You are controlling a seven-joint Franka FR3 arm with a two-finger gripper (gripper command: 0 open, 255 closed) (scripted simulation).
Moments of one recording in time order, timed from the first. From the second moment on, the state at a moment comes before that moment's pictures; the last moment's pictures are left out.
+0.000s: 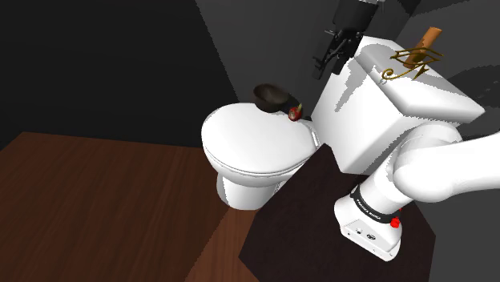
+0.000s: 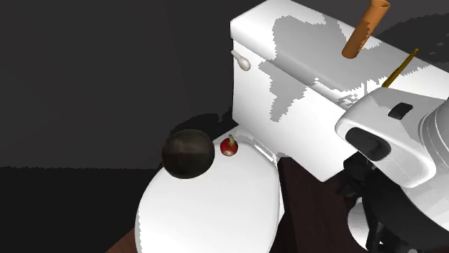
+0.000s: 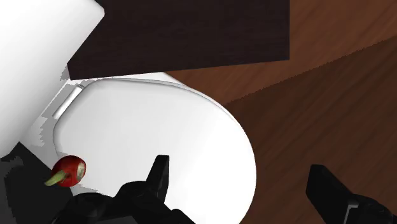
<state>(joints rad) -0.01 -0.80 0.01 -2.42 0.10 1.59 0.14</state>
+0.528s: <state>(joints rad) -0.05 -0.71 -0.06 -2.49 0.03 1.73 0.03</state>
